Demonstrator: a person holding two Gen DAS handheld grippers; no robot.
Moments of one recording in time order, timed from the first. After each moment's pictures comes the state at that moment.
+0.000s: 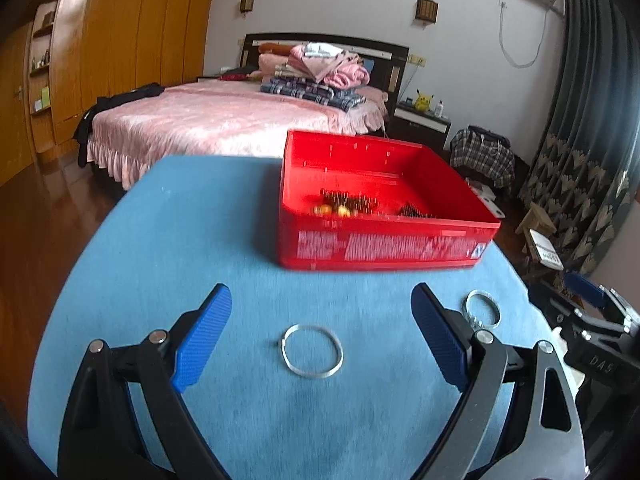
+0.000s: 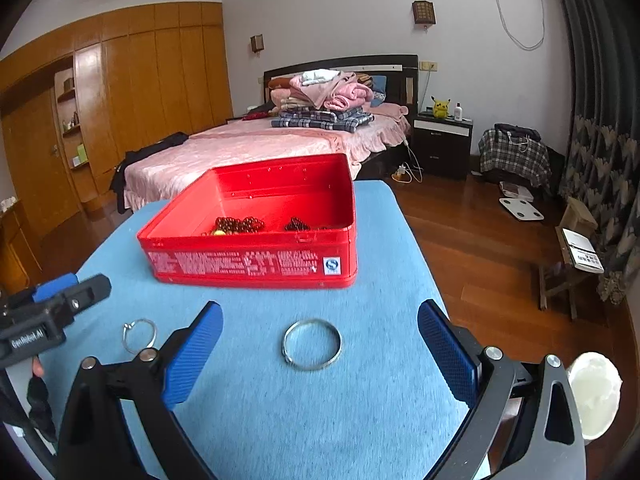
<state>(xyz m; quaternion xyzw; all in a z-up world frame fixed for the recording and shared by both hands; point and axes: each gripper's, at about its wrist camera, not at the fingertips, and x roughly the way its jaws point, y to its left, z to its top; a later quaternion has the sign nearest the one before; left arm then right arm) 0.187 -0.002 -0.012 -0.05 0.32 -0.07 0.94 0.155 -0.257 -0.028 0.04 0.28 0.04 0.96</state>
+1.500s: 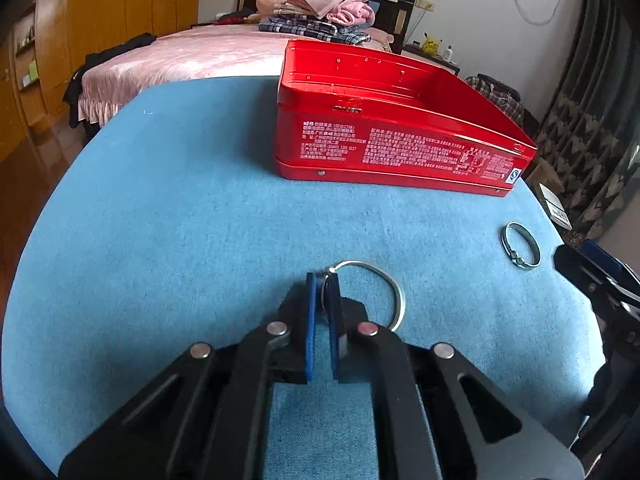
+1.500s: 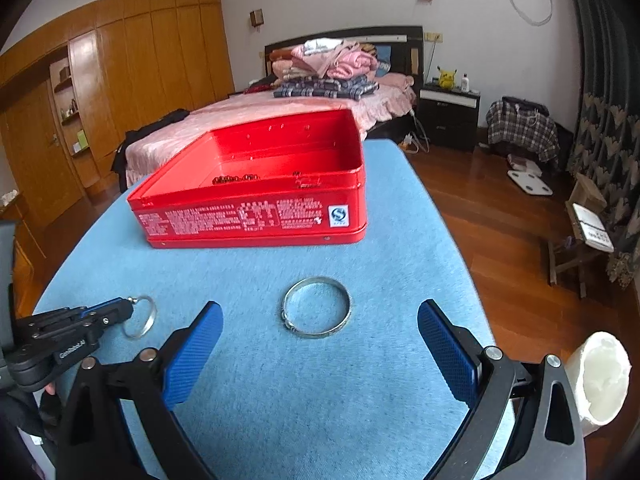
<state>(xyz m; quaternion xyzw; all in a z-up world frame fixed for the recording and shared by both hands) 0.204 -0.006 -0.072 -0.04 0.42 -0.07 0.90 0.168 -0.253 -0.058 0.05 0.34 0.06 0.94</state>
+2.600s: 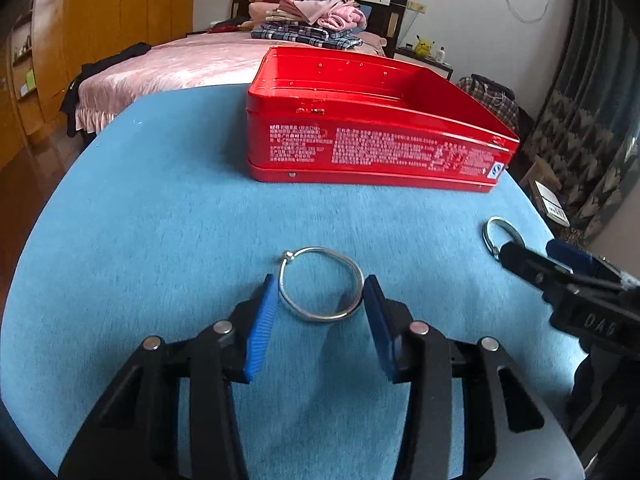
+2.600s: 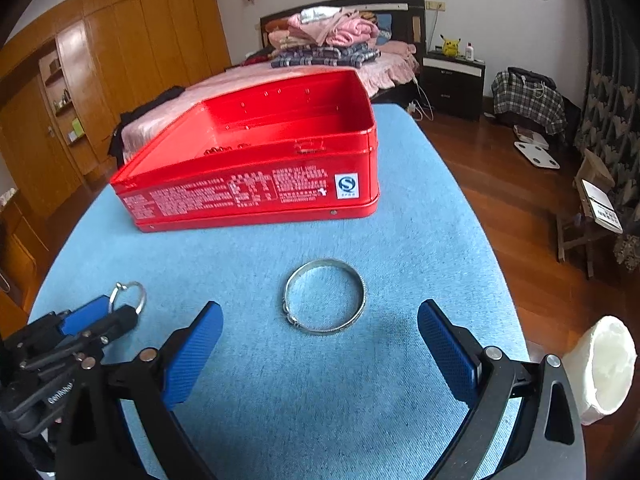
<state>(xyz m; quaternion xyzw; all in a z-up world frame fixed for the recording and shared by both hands) 0.199 -0.026 -0.068 -0.03 0.41 -0.07 0.91 0.190 -0.249 -0.070 0.06 0.39 0.06 0.92</state>
